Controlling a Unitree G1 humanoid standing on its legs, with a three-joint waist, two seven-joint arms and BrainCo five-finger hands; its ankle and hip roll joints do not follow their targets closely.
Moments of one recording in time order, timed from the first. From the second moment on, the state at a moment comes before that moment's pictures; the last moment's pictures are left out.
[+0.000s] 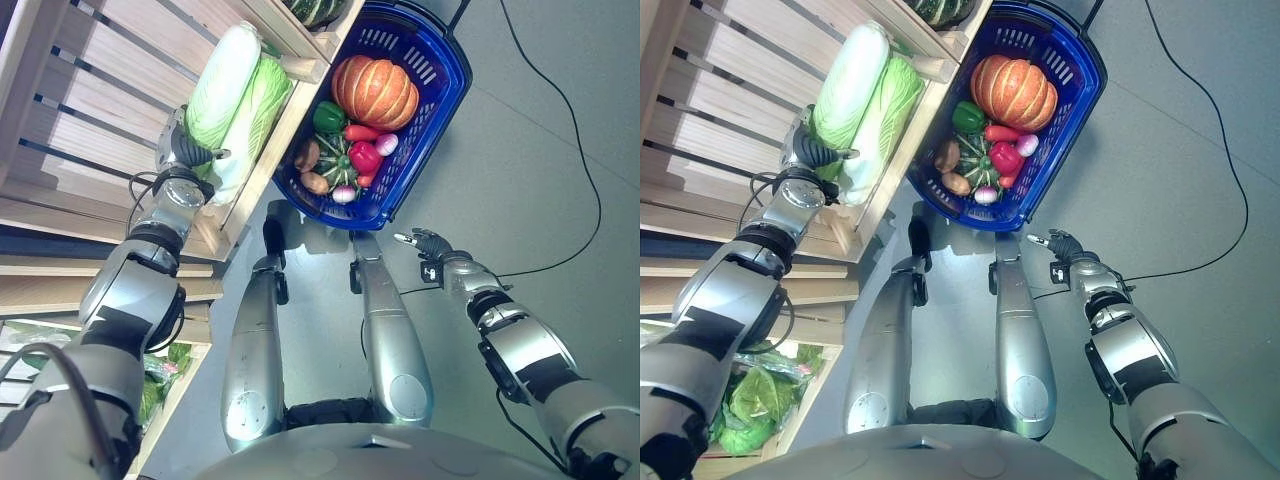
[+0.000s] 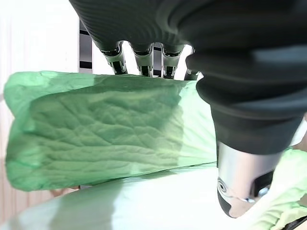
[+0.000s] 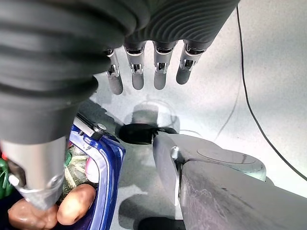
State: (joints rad) left arm -1.00 0.50 -0.48 1.28 -0.02 -0.14 0.38; right arm -0.68 -0.33 0.37 1.28 0.45 0.04 0.03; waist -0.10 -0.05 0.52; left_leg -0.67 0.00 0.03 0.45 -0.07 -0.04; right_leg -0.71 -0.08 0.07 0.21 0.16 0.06
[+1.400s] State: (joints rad) left arm -1.01 0.49 -0.50 1.32 0.00 -0.08 0.40; right arm -0.69 -0.34 0.37 1.28 0.46 0.05 0.03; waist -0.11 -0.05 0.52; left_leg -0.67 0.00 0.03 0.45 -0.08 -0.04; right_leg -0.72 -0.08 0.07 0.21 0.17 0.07
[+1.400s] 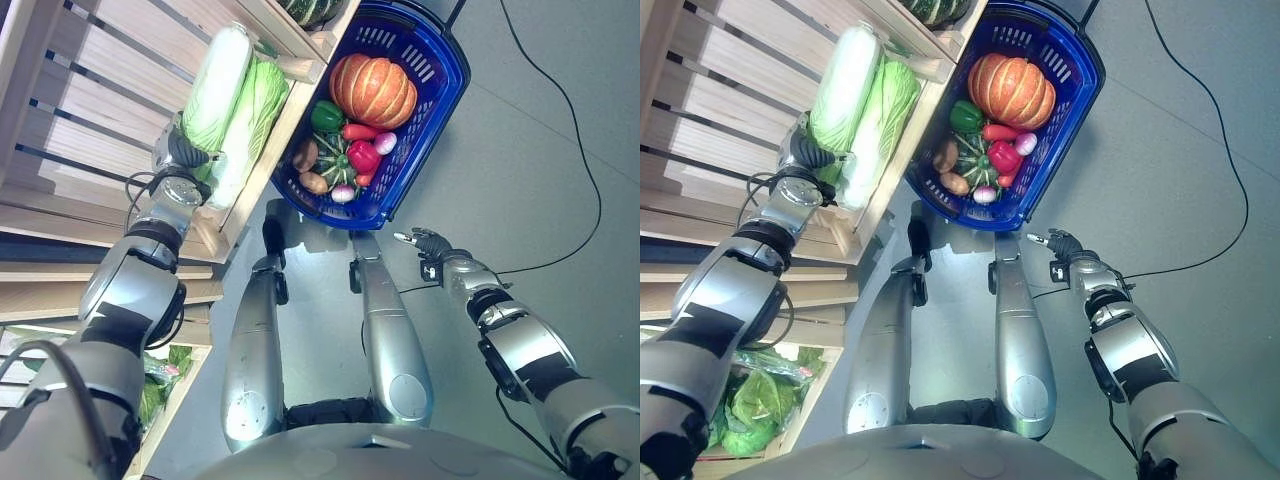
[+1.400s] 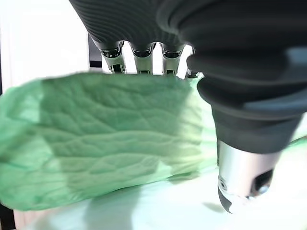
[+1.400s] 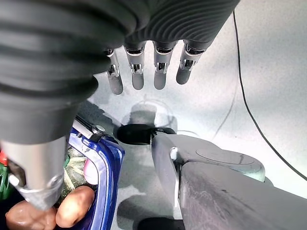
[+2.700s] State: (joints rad) left arm -0.98 0.51 -0.50 1.32 -0.11 -0.14 0.36; right arm -0.70 -0.33 0.37 1.30 0.50 0.03 0.02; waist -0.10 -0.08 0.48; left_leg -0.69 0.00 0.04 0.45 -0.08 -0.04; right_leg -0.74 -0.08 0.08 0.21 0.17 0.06
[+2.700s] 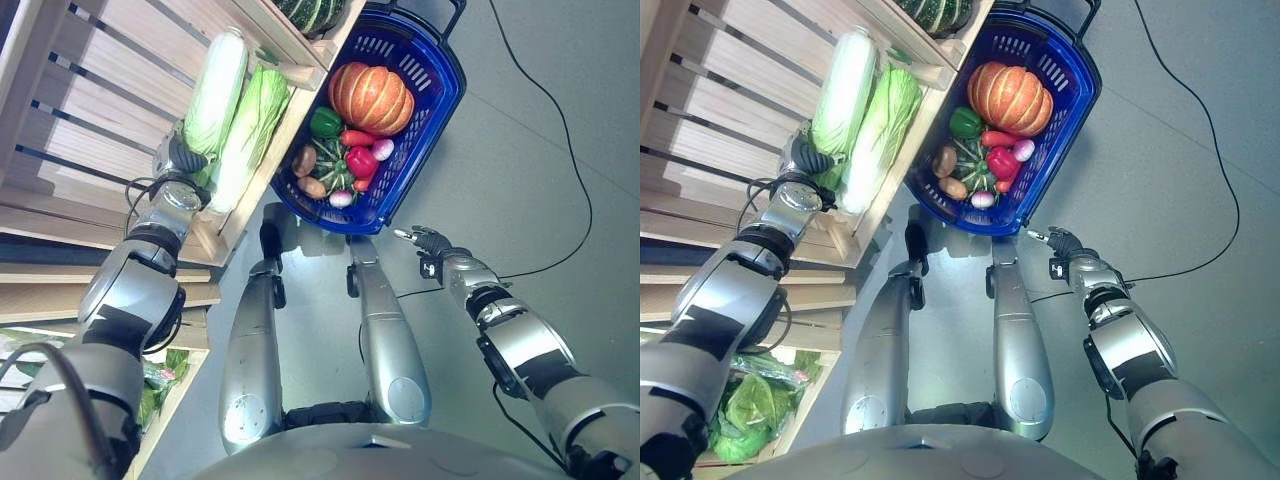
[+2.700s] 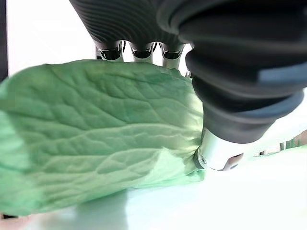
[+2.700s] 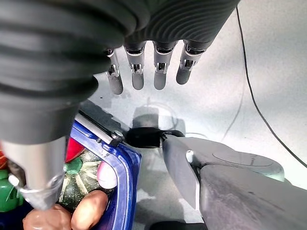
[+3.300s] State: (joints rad) left arm -0.71 0.51 -0.41 0.93 -0.14 -0.26 0.55; right arm -0.59 -0.35 0.20 0.97 0.85 -0.27 -0.06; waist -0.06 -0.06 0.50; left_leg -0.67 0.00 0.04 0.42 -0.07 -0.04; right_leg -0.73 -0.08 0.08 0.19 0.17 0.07
